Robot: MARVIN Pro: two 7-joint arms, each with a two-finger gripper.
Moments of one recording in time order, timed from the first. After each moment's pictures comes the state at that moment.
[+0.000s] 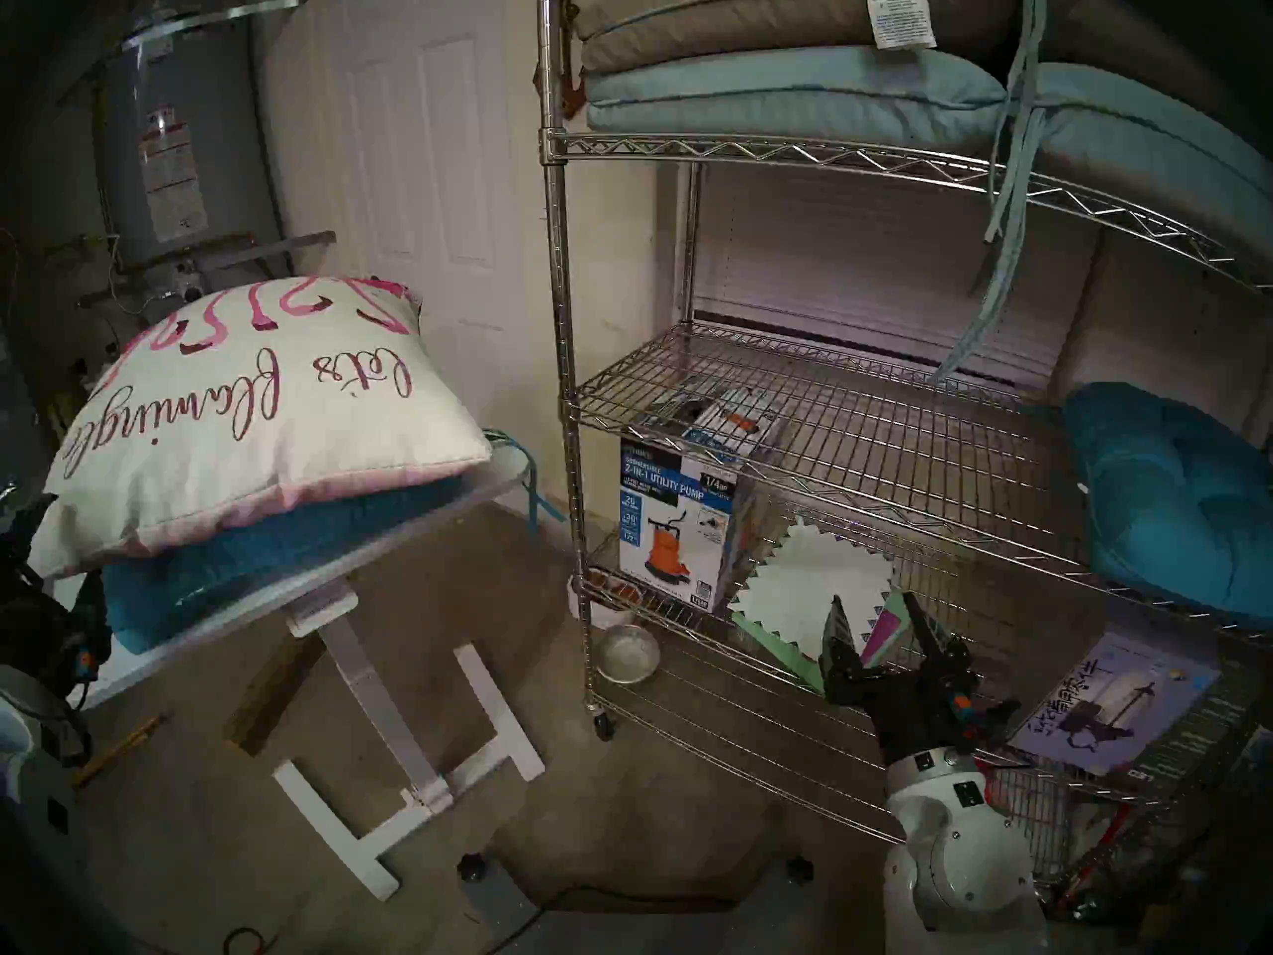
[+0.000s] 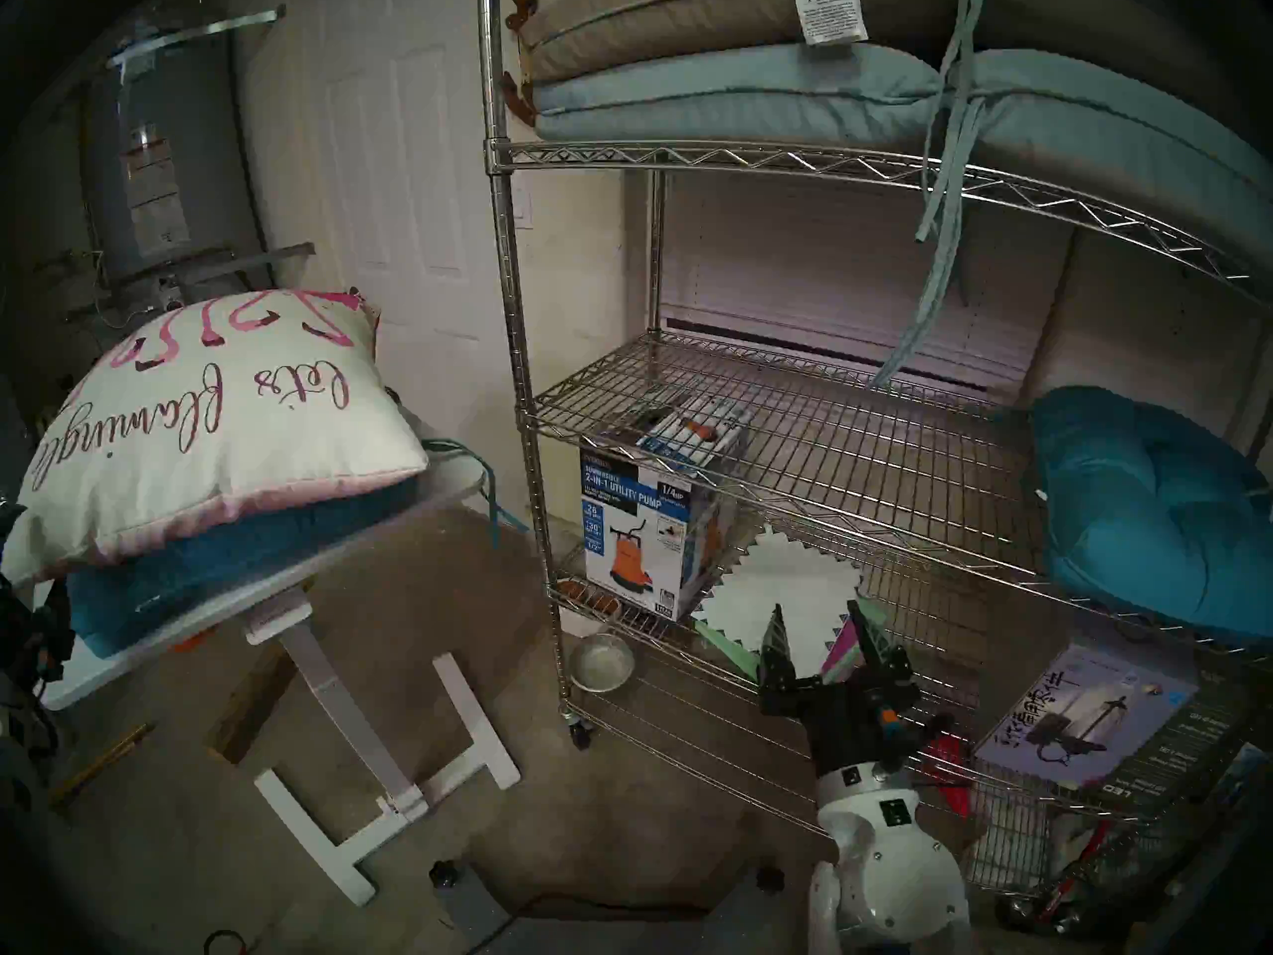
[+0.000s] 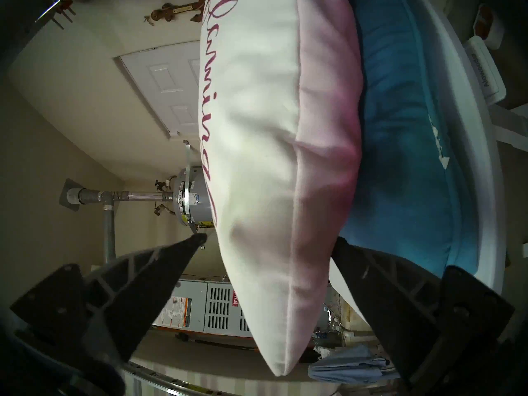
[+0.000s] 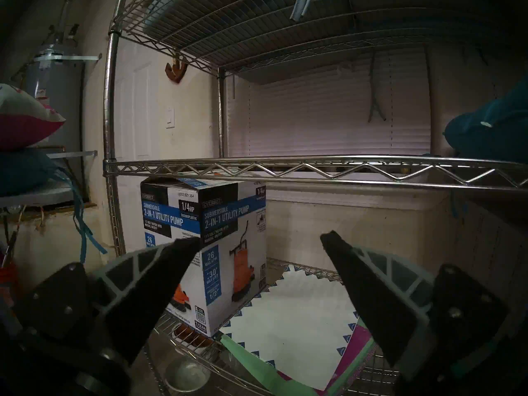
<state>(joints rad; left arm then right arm) 2.47 -1.43 -2.48 -2.42 0.81 0.01 -0.11 -2.19 -1.69 1.71 -2.09 -0.02 -0.21 0.17</state>
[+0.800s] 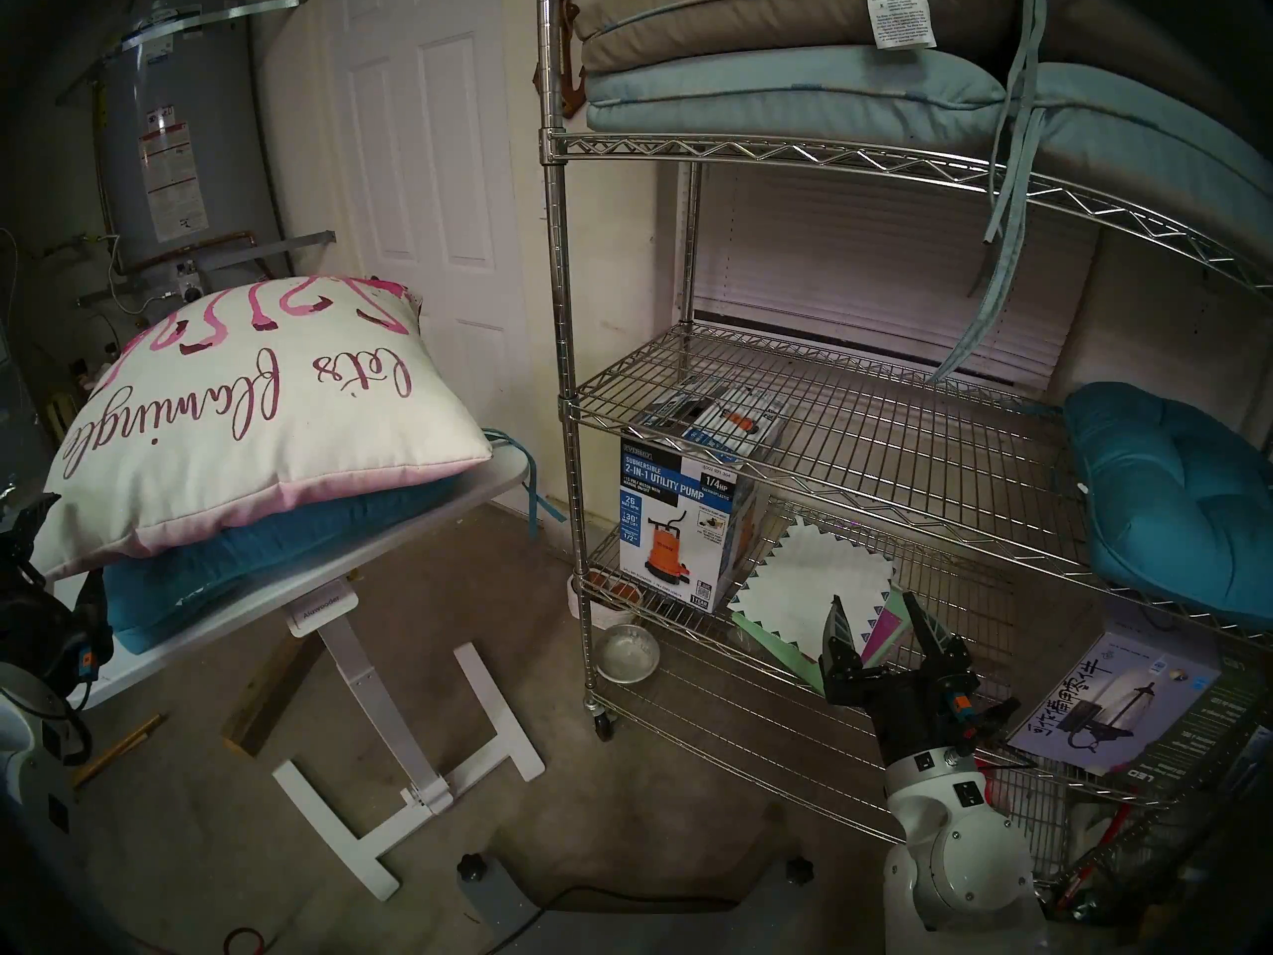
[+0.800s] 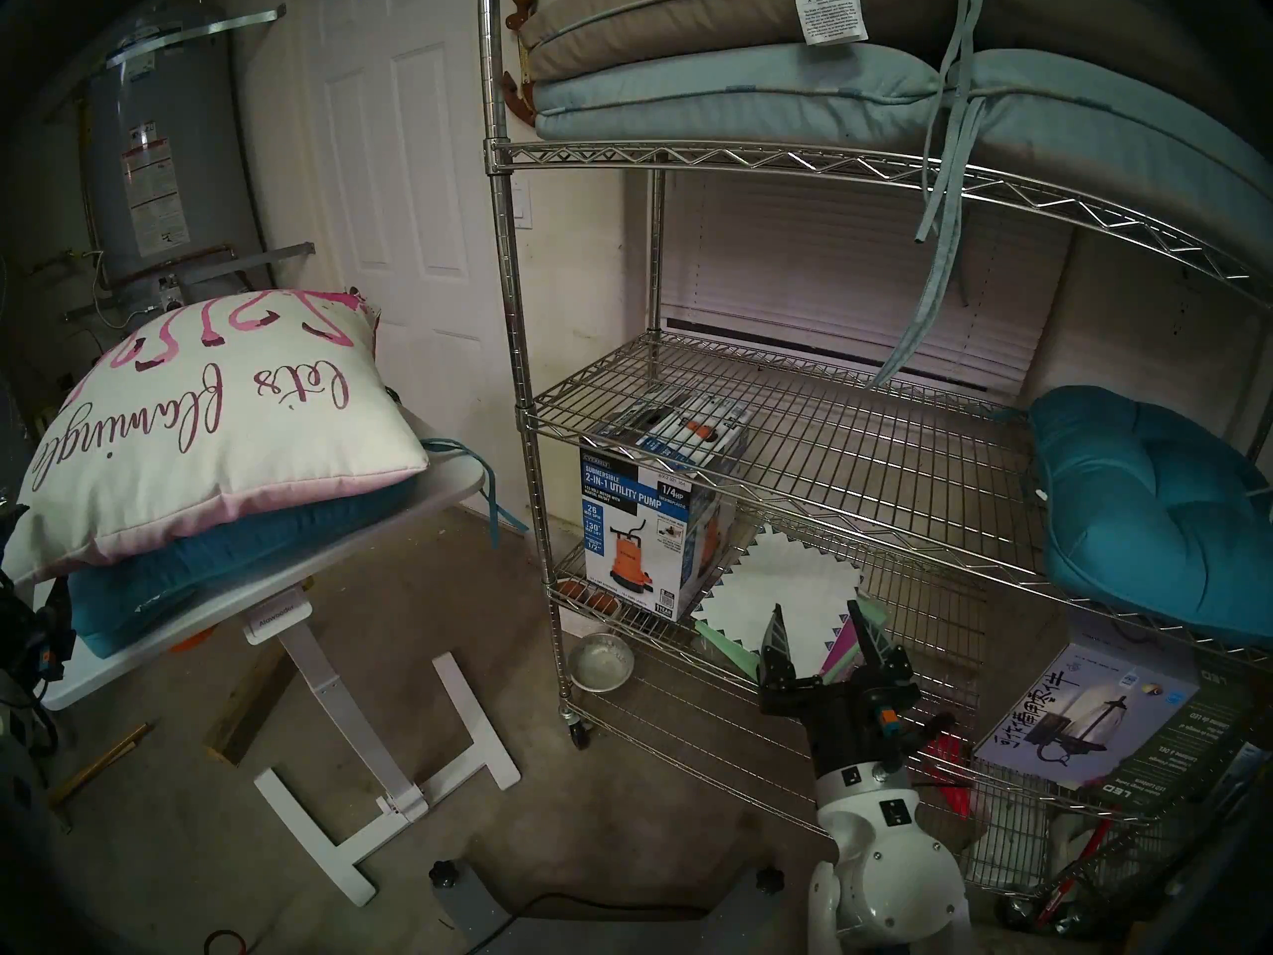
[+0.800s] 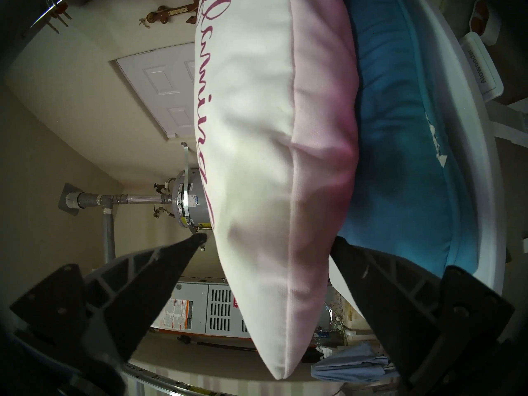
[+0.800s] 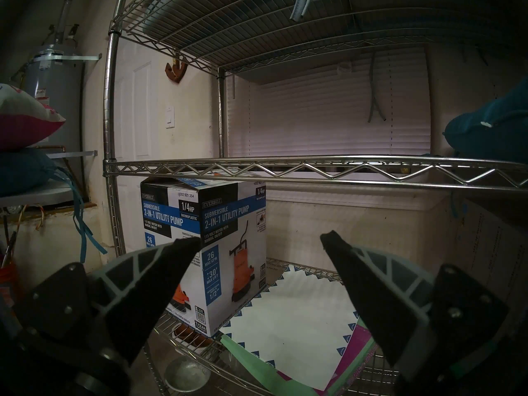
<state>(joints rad) 2.44 -1.42 -2.50 -2.42 0.85 -0.01 -0.15 -2.19 -1.69 1.71 -2.09 -0.02 -0.21 0.17</state>
